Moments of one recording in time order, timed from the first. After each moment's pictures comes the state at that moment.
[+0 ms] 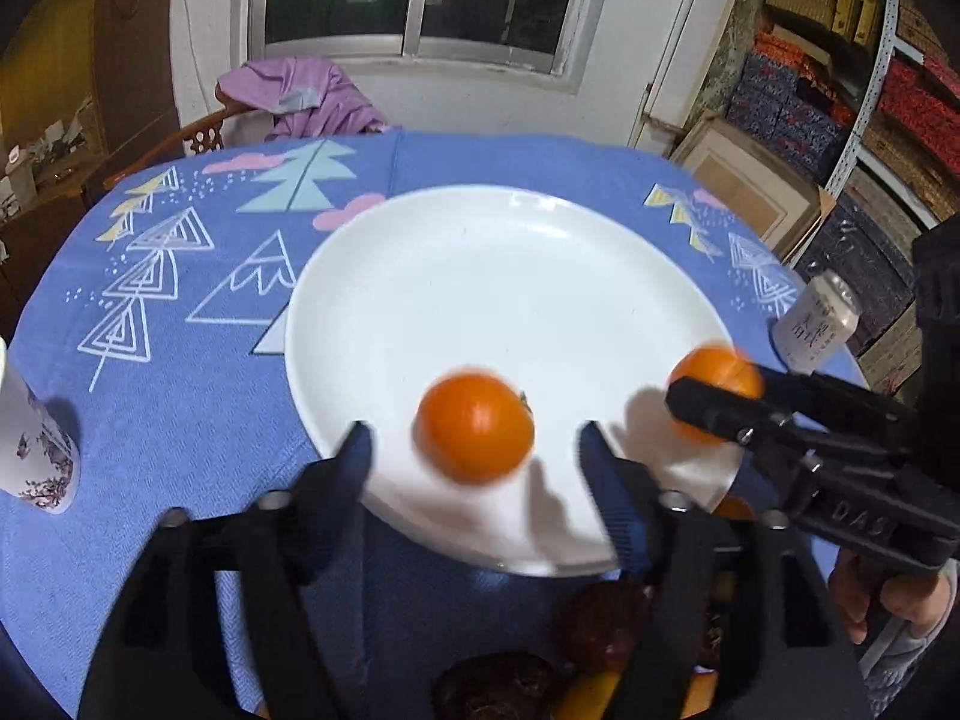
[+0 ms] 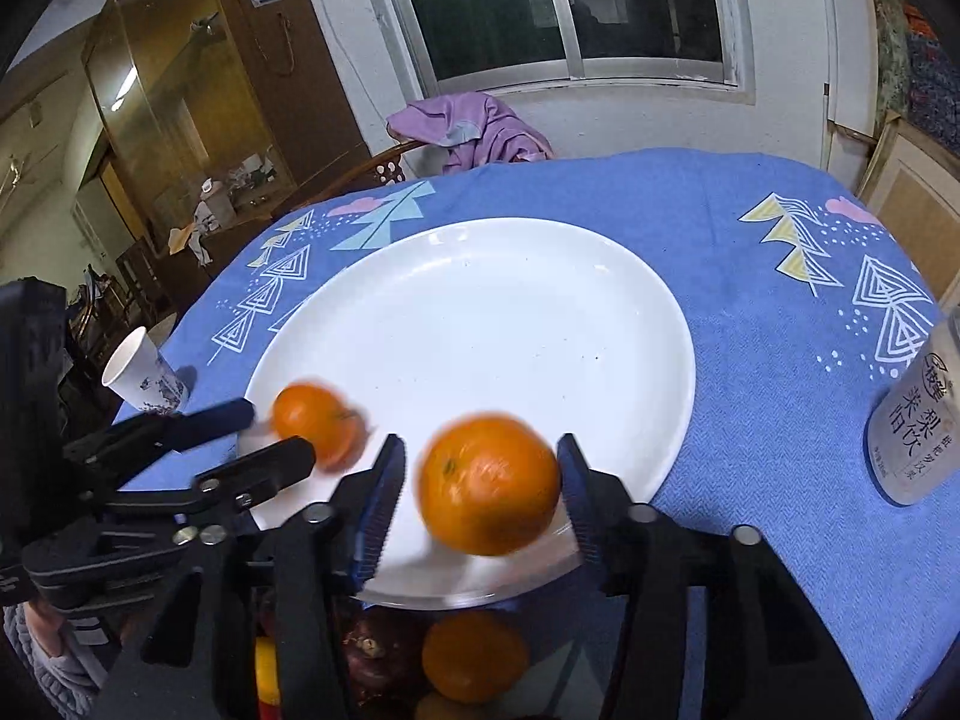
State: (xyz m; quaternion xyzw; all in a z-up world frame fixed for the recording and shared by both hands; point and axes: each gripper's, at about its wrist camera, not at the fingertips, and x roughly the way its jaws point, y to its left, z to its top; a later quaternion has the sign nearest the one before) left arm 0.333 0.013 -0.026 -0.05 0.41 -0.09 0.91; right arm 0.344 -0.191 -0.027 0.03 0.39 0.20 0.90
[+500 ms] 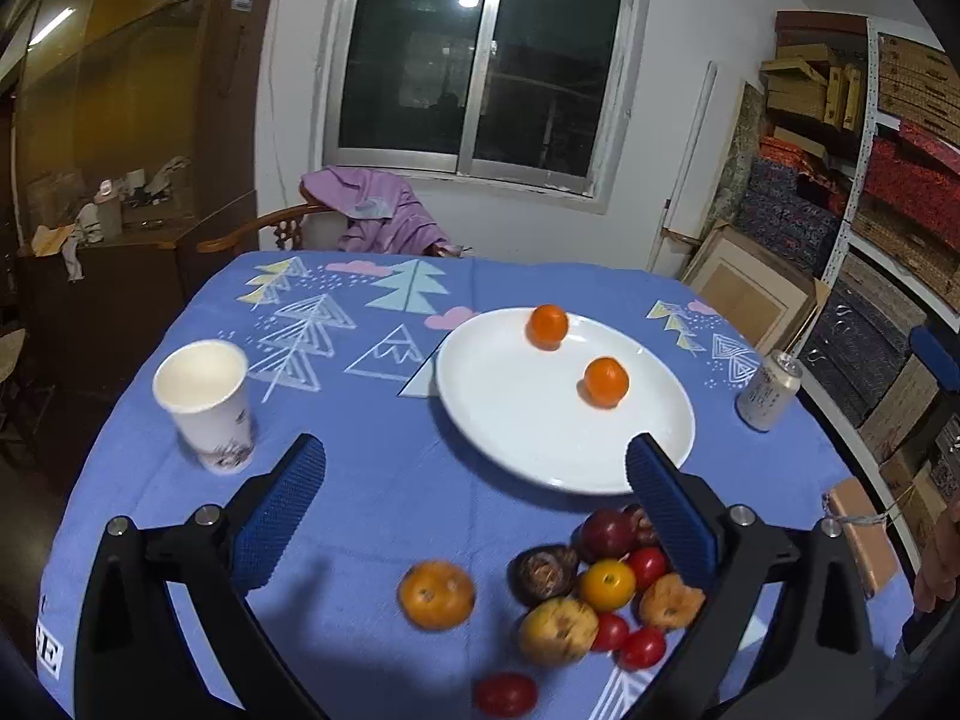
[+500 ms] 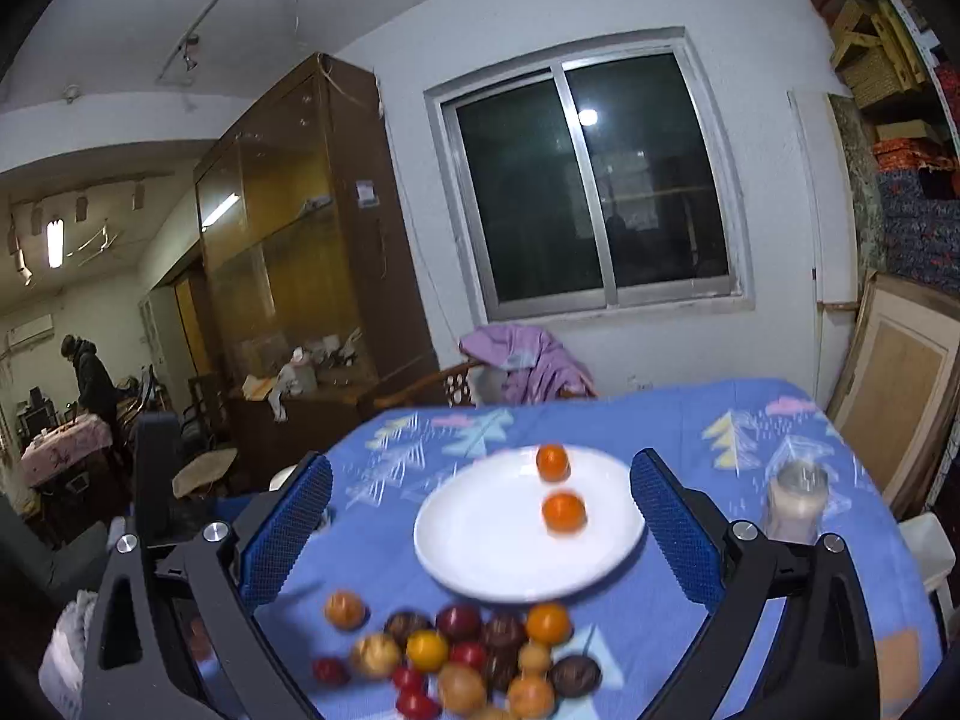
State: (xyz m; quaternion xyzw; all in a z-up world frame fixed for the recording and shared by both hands) left arm 0.192 0.081 0.051 -0.07 0.29 -0.03 0.95; right arm 0.150 -0.249 0.095 0.07 0.14 0.24 0.96
